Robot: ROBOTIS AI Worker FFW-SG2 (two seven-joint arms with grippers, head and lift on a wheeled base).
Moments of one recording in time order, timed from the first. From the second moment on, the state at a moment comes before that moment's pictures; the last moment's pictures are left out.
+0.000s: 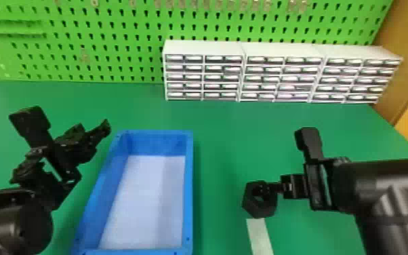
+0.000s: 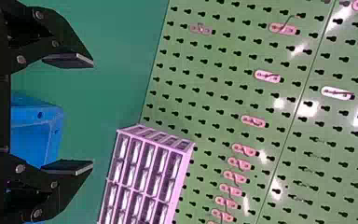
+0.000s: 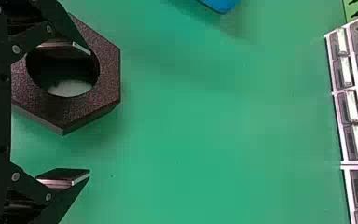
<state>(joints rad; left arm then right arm) -0.06 0.13 0.12 -1.70 0.39 0.38 -0.13 -0.23 -0.11 0.01 -1.81 0.01 1.43 0.41</state>
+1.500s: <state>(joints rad) -0.06 0.13 0.12 -1.70 0.39 0.38 -0.13 -0.21 -0.11 0.00 -1.77 0.00 1.39 0.41</state>
